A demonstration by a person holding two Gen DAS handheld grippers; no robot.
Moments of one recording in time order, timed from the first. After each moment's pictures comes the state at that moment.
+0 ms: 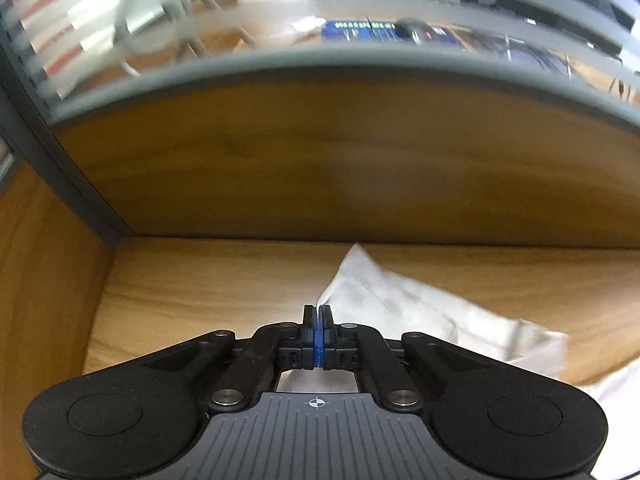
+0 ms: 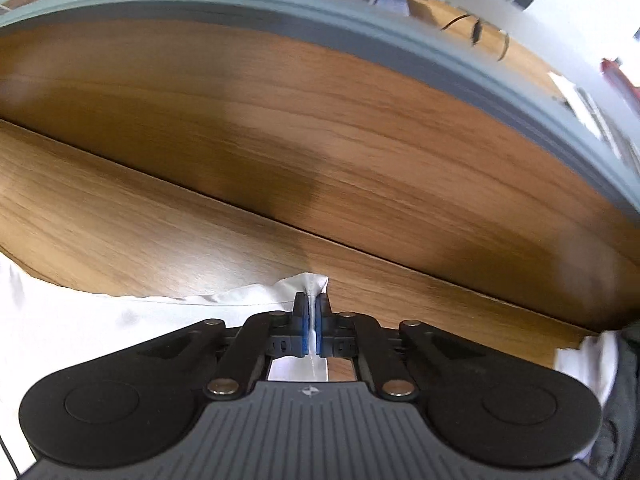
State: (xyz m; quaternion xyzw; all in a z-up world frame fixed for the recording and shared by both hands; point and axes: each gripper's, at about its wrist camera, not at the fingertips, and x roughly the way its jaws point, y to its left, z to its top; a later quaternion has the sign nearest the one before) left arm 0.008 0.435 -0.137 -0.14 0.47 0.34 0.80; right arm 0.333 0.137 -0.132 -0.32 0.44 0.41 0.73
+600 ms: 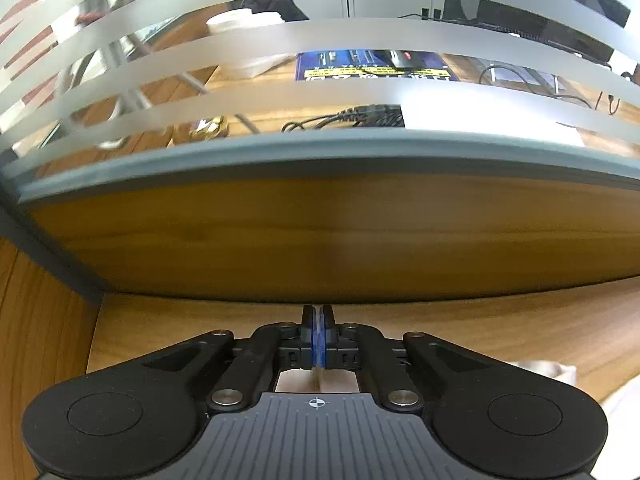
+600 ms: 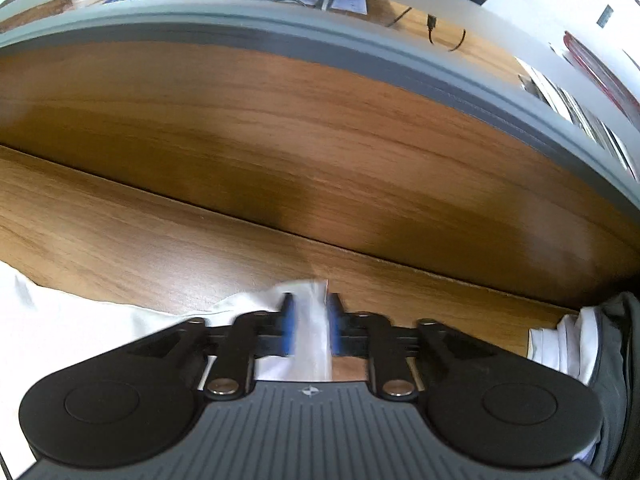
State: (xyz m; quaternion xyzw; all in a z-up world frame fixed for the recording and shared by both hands) left arm 0.031 0.433 -0.121 -0.13 0.47 0.33 0.81; right arm 0.360 0.111 -0.129 -0.30 0.45 0.39 0.75
